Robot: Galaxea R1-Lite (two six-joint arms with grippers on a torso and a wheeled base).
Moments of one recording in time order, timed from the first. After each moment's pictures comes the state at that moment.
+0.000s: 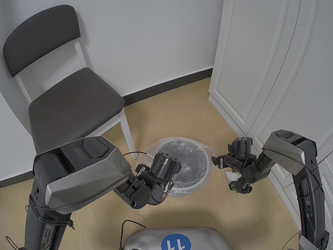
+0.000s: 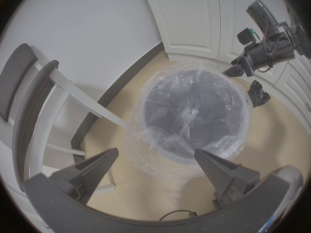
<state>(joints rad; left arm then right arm) -0.71 2.43 -1.18 -0.52 0.55 0.09 0.25 2.61 -1.25 -0.89 -0.10 -0.02</state>
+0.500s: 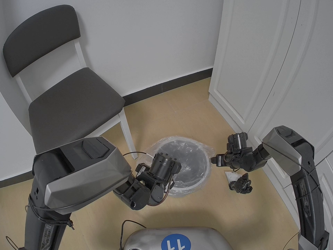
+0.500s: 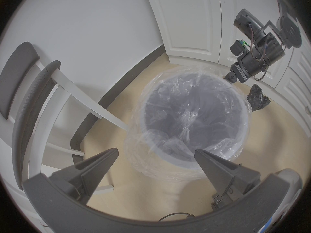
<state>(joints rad) -0.71 2.43 -1.16 -0.56 0.55 0.09 0.23 2.66 -1.51 -0.47 -0.04 0.17</state>
